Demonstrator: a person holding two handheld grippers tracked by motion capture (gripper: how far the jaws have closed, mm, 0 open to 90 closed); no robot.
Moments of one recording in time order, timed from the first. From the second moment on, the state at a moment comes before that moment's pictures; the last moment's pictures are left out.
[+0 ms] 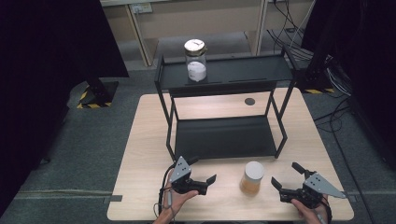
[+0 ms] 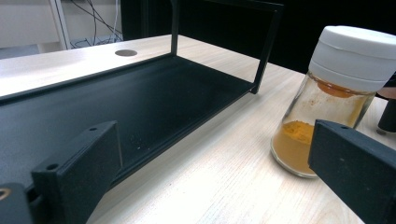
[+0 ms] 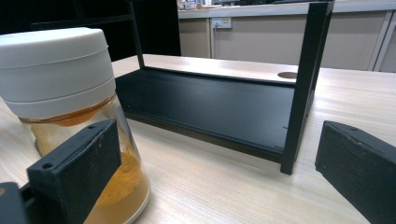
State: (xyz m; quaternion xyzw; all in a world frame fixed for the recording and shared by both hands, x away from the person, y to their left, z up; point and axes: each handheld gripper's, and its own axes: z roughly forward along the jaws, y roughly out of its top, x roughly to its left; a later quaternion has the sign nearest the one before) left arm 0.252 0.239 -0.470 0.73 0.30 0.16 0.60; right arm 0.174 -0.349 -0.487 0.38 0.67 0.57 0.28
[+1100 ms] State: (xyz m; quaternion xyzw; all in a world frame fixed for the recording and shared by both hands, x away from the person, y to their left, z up) left arm 0.249 0.246 -0.473 0.72 0.31 0.16 0.60; right arm 0.168 -0.349 -0.483 0.36 0.68 0.57 0.28
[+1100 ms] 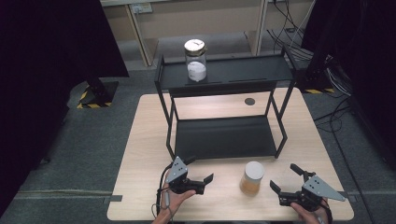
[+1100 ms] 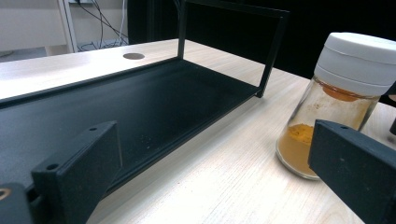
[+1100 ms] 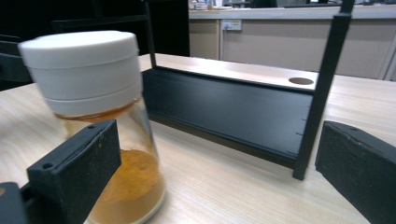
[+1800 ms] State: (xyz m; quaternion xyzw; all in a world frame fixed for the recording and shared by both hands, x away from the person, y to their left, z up) left arm 0.250 0.246 -0.476 0.71 0.31 0.16 0.60; right arm 0.170 -0.328 -0.479 0.30 0.71 0.58 0.25
